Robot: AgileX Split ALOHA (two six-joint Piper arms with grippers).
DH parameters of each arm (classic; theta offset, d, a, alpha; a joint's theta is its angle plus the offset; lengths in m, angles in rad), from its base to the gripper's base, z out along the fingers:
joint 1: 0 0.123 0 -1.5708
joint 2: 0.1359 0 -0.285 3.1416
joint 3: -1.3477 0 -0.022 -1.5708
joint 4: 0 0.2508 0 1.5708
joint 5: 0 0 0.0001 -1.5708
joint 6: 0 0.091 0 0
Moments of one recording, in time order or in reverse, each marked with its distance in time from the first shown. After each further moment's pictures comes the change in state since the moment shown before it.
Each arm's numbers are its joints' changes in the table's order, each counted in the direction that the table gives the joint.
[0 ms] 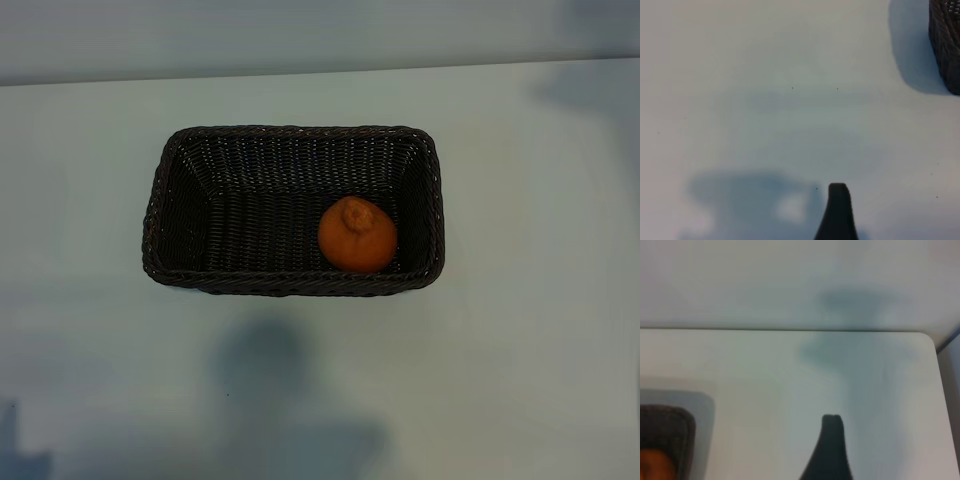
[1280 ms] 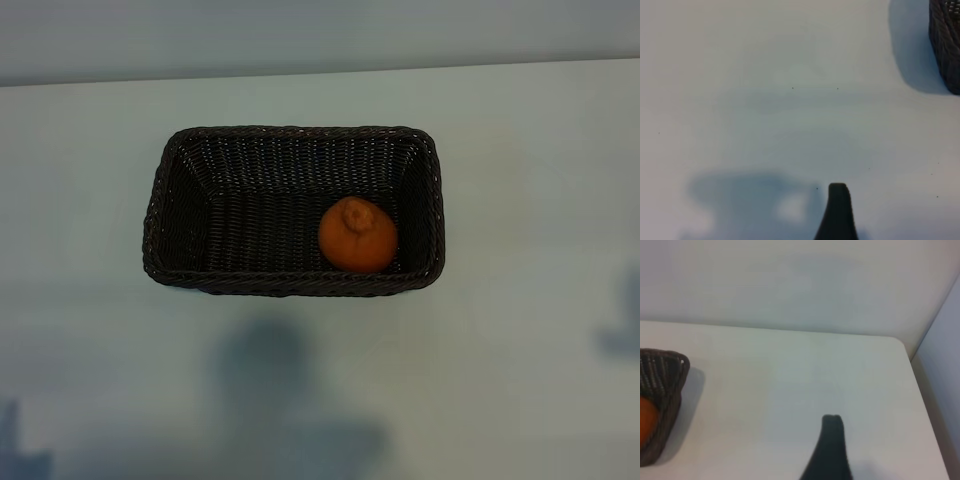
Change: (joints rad) left arm 0.001 0.000 0.000 0.000 0.000 0.003; right arm 0.069 -0.928 -0.849 -0.092 0.230 0.015
